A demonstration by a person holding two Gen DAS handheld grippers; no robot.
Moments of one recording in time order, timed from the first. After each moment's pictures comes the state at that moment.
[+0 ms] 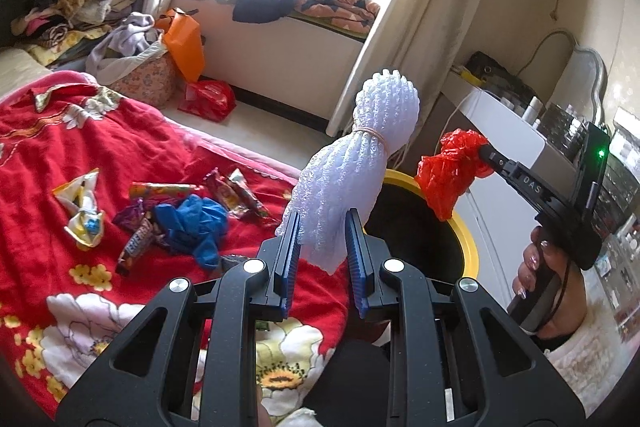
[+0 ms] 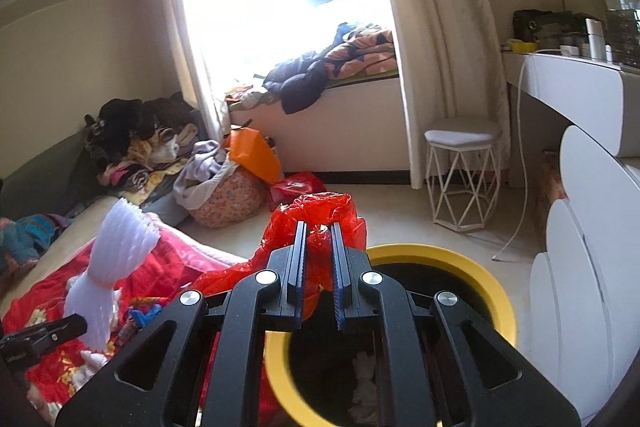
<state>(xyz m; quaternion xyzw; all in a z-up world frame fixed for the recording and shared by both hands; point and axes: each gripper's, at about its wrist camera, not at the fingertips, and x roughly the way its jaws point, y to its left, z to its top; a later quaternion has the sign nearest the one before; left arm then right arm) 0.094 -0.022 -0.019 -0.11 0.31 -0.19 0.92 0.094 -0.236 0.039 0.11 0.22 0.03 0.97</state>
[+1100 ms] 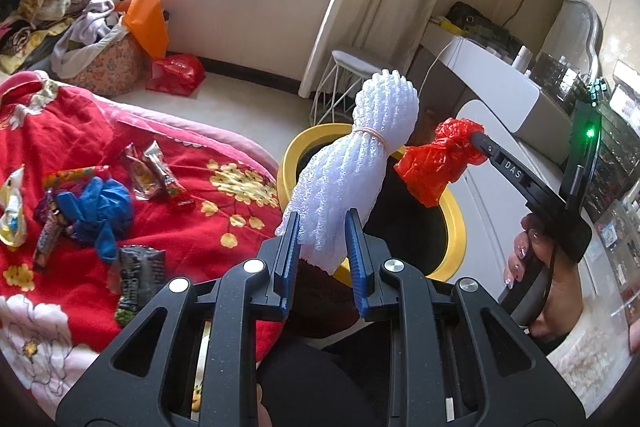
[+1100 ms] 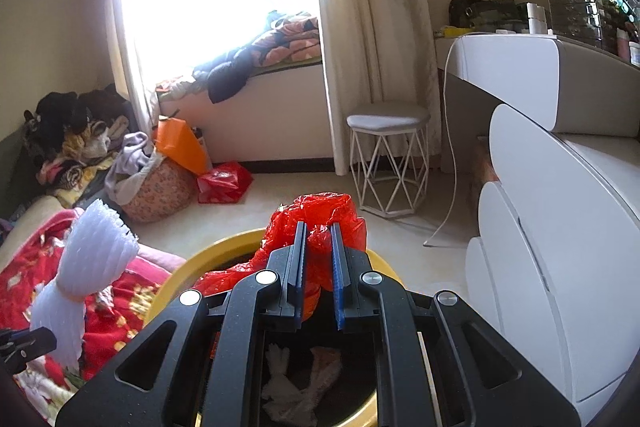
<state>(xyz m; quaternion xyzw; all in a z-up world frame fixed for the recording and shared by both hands) 0.124 -0.114 -0.050 -0.06 0.37 -0.23 0.90 0.101 -0.298 -0.007 0.09 0.25 -0.09 0.96</state>
